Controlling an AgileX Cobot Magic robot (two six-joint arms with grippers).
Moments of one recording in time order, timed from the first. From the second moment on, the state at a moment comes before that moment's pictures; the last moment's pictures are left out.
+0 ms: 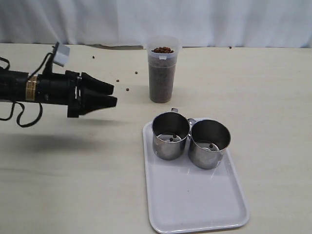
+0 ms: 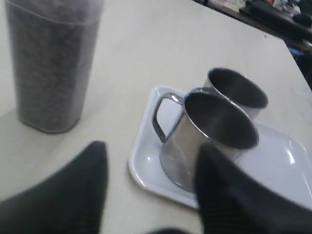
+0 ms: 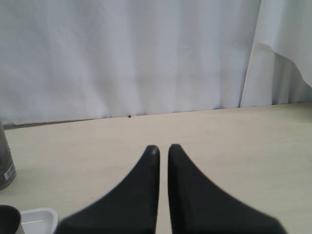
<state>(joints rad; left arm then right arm) -0.01 2.08 -1.01 1.57 -1.21 -0.93 0.00 0.00 0.00 0.01 0.15 -0.01</state>
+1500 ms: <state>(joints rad) 0.20 0.19 0.00 0.84 -0.32 -0.99 0.00 0.00 0.00 0.01 0.15 -0.01</state>
